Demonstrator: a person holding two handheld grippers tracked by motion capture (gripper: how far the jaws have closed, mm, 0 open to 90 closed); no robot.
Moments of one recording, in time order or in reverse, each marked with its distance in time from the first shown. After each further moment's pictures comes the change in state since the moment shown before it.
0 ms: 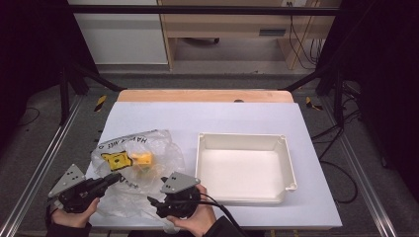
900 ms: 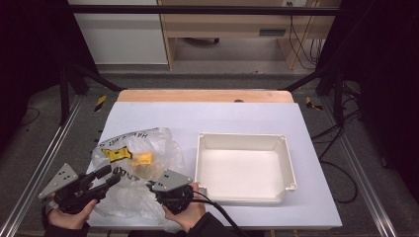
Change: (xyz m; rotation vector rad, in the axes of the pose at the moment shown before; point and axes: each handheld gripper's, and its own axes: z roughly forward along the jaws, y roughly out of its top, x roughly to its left) left arm 0.003 0.004 -0.011 -0.107 -0.004 -0.050; right arm 0.001 0.012 0.009 -0.056 -0.039 -0.020
